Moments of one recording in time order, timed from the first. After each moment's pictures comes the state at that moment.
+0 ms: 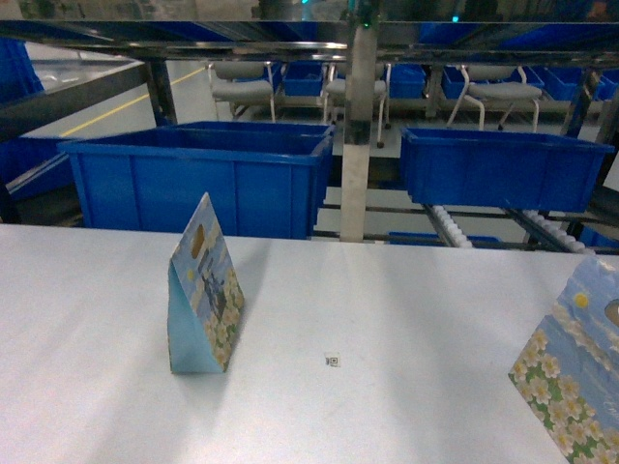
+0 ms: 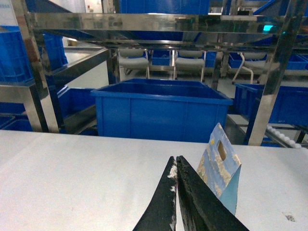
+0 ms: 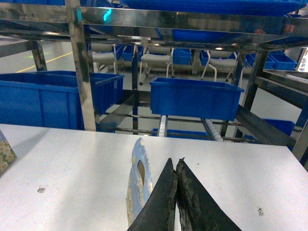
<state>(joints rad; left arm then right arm) 0.01 0.52 0.02 0.52 -0.02 -0.01 0.00 0.00 0.01 0.00 0.00 0.00</state>
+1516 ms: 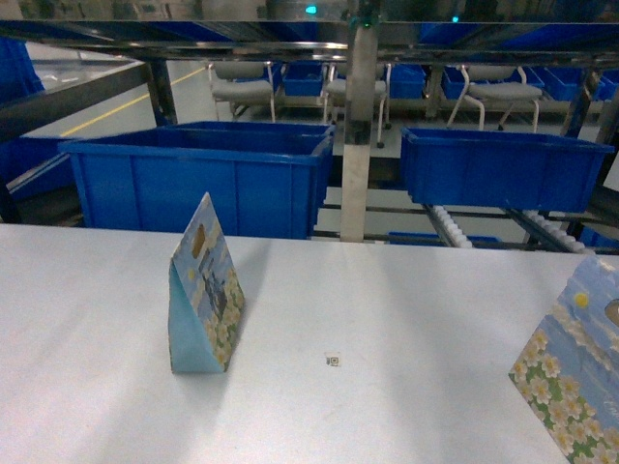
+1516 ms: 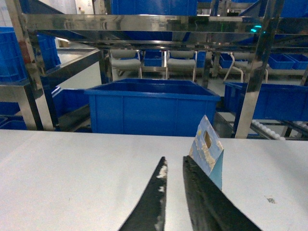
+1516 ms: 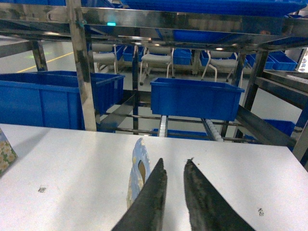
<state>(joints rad) 0.00 0.01 0.02 0.00 0.00 -0.01 0.00 0.00 0.01 0.00 0.00 0.00</state>
